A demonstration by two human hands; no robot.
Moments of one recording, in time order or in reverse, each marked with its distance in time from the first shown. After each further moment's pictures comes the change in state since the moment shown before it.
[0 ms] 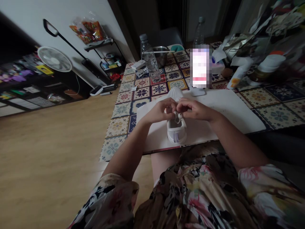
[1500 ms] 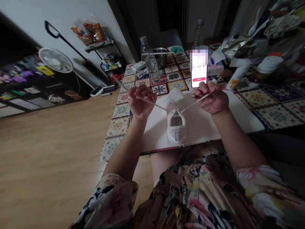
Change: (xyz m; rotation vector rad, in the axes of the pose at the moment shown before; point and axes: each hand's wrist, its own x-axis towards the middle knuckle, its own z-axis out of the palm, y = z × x) left_hand -0.005 0.004 -0.025 -0.361 0.734 0.013; right_hand -0.009 0.000 -0.029 0.484 0.436 -0.098
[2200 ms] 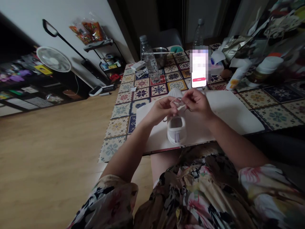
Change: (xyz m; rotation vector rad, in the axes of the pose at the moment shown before) left_hand -0.021 -0.006 0.031 -0.067 -0.527 -0.323; right_hand -0.005 0.021 0.039 -0.281 0.152 0.008
